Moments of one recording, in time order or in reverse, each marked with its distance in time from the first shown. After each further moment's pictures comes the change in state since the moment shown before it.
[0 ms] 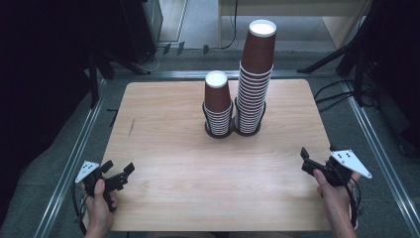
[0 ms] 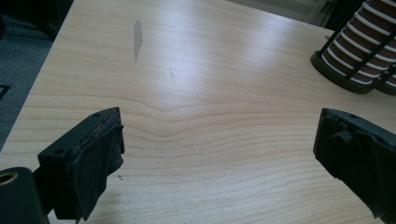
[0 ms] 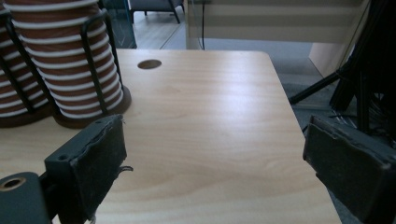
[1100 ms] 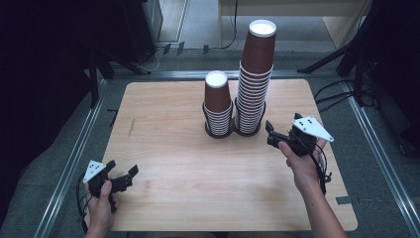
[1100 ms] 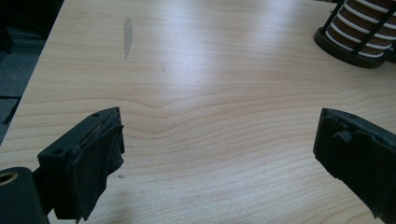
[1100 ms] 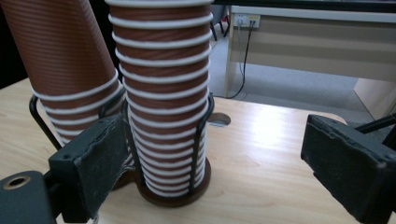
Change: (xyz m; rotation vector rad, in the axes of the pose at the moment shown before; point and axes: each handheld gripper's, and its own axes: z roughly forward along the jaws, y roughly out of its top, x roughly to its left) left arm -0.011 -0.002 0.004 0.037 0.025 0.106; right arm 0.091 0.080 0.038 -0.048 0.143 -0.071
